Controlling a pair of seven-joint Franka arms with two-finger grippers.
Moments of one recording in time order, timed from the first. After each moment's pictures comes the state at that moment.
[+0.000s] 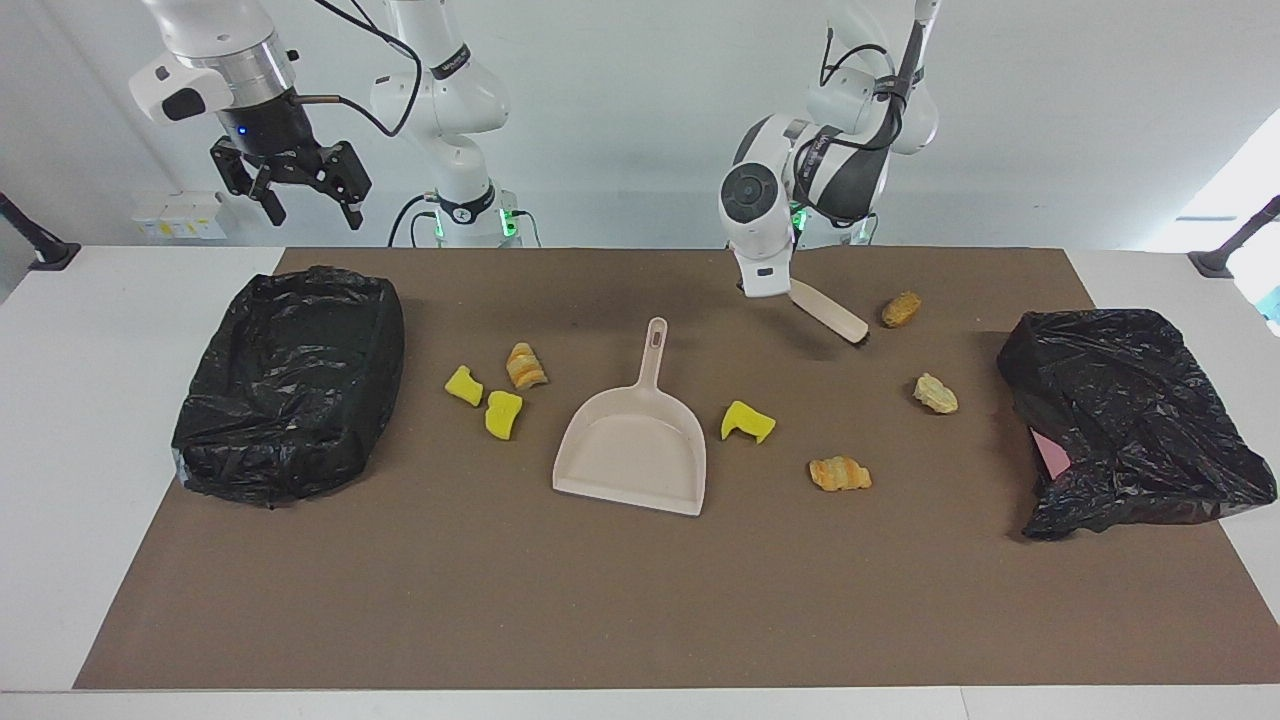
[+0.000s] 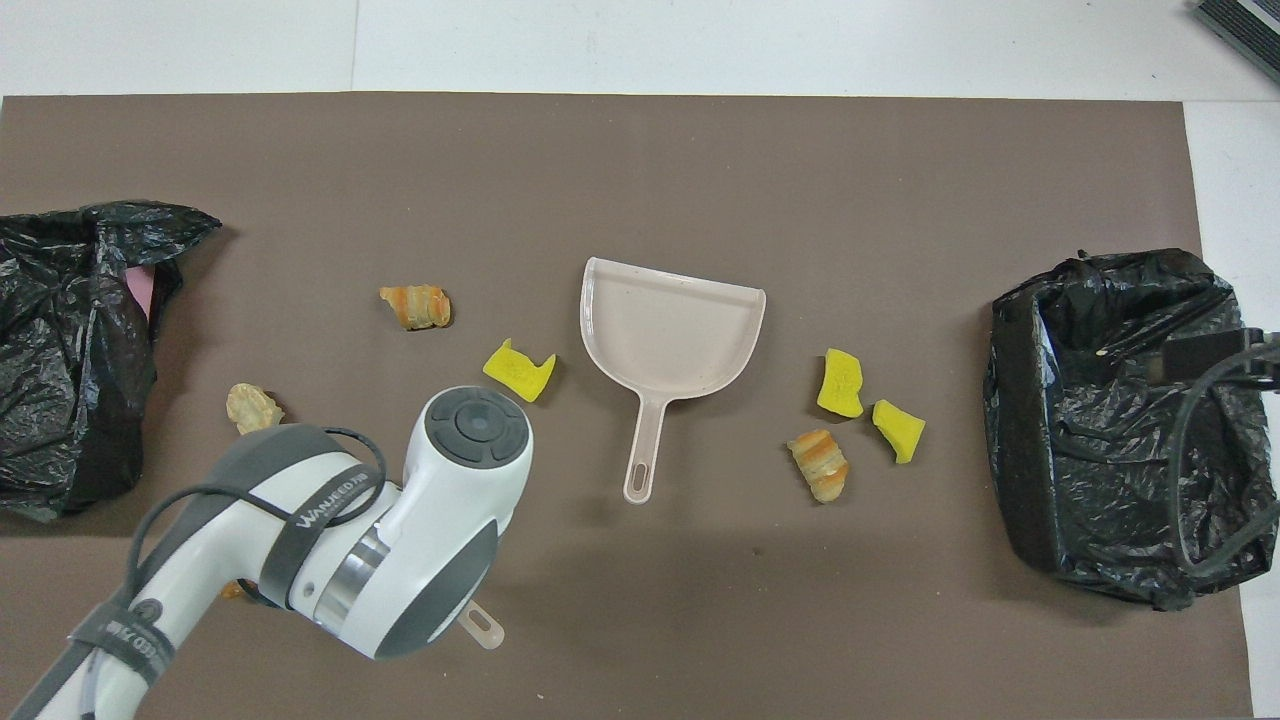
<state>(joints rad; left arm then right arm) -0.70 0.00 0.10 -2.14 0.02 1.61 -1.31 0.04 -0.14 -0.05 -1.62 0.00 1.52 0.03</state>
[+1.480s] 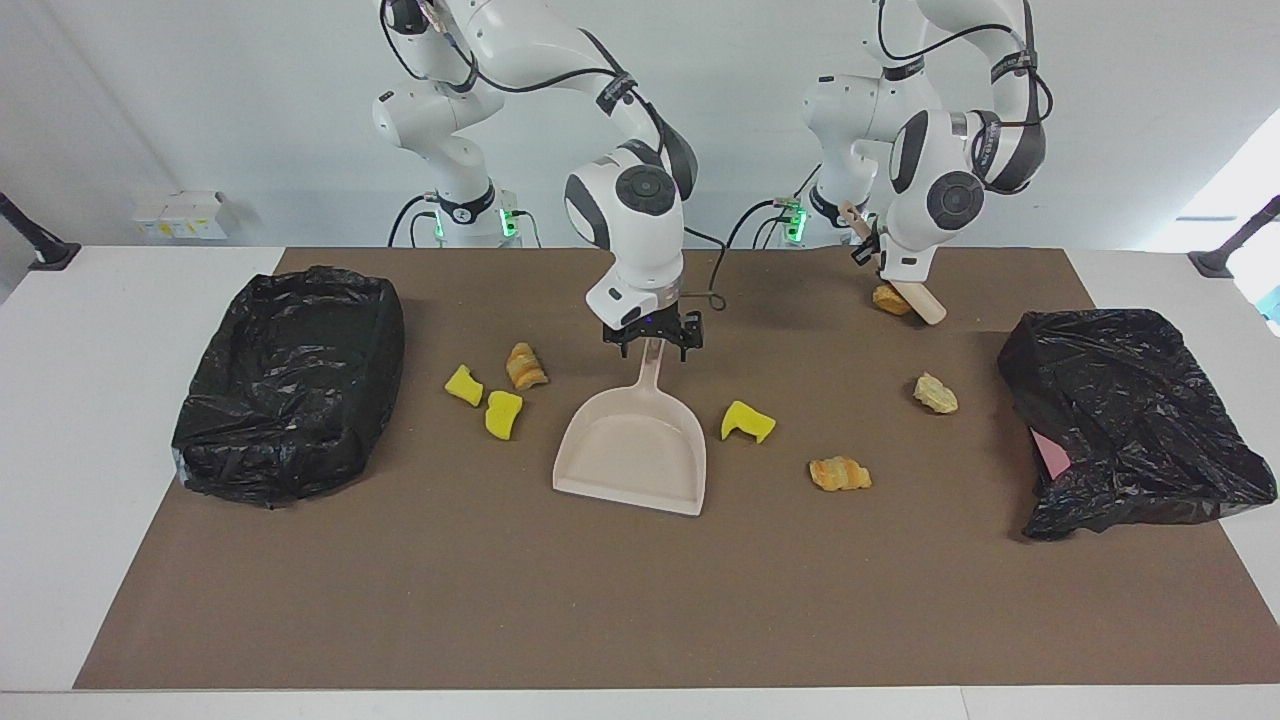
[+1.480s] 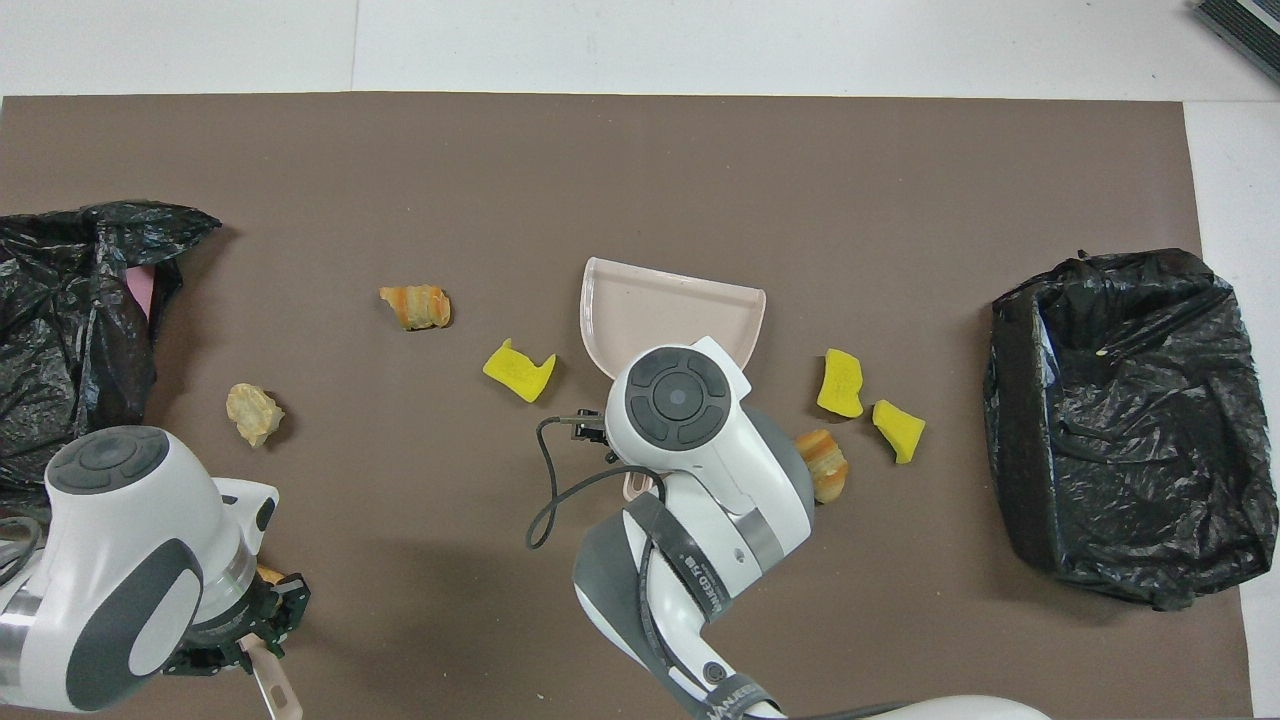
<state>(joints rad) -0.28 -0.30 0.09 -2.50 0.04 1.61 -0.77 0.65 0.31 0.00 -1.86 0.07 2.18 0.73</state>
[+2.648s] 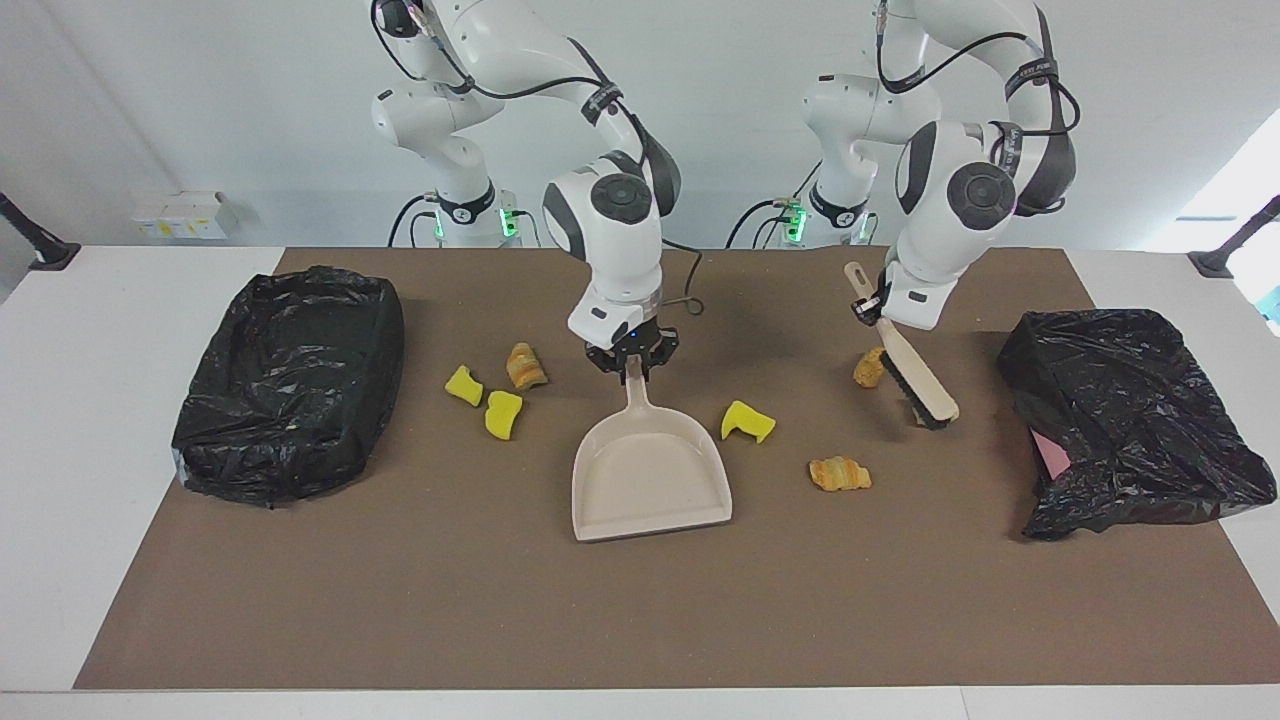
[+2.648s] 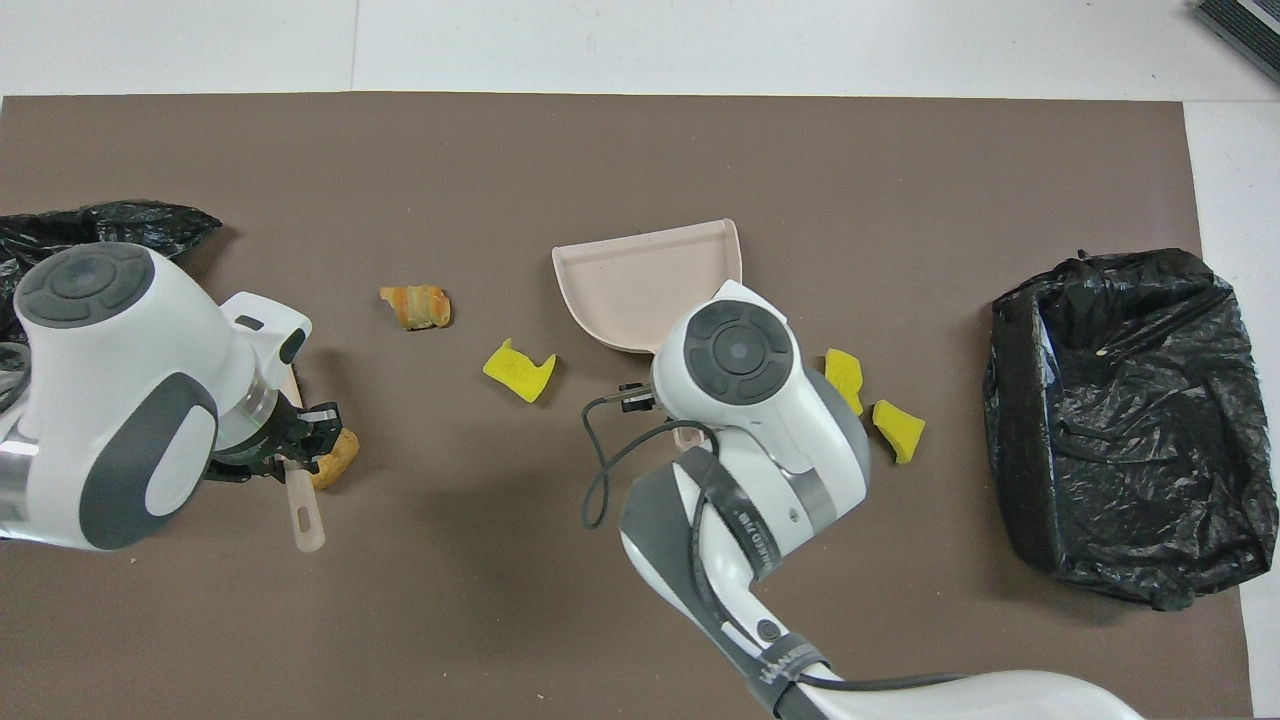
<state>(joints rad) -0.28 -0.03 0.09 -2.05 0.03 1.72 -0.49 0.54 0.27 -0.01 -1.83 0.02 2.13 0.27</state>
